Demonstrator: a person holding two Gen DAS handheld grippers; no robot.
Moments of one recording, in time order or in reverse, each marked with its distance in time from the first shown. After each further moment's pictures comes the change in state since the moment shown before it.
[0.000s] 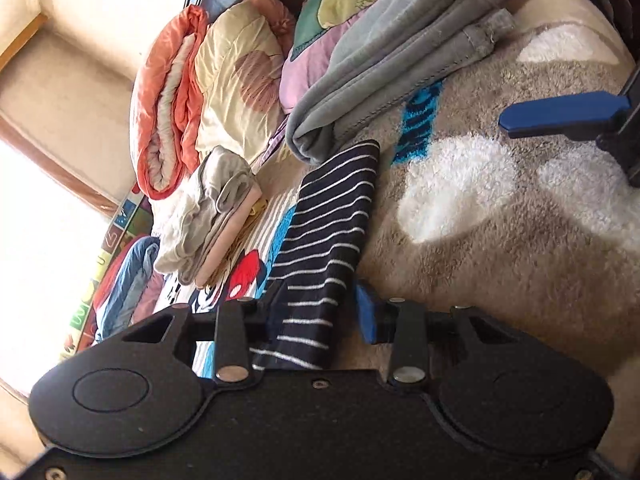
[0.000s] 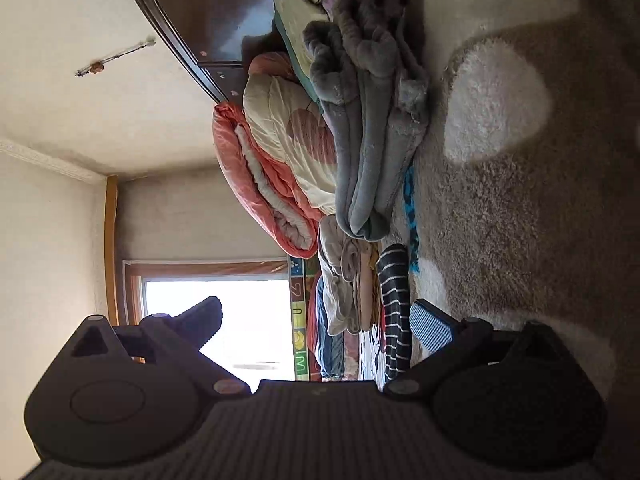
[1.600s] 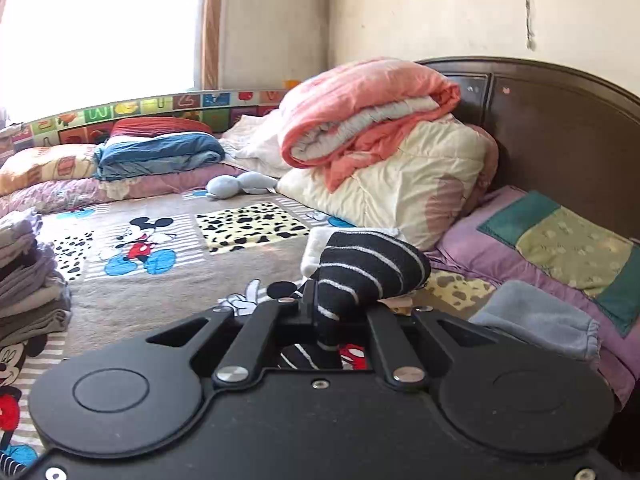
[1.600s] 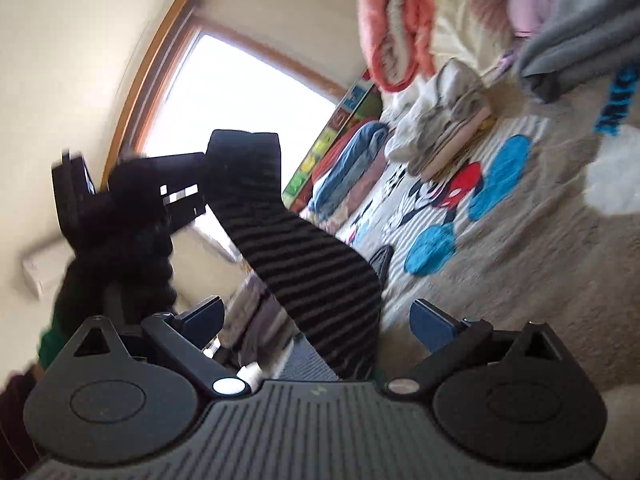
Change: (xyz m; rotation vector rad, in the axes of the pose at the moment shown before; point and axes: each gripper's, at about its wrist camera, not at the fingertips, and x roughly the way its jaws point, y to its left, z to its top) left arm -0.087 0.318 -0.081 -1.008 -0.098 -0.084; right arm 0.056 0.077 -0.147 -0.729 0.574 0.011
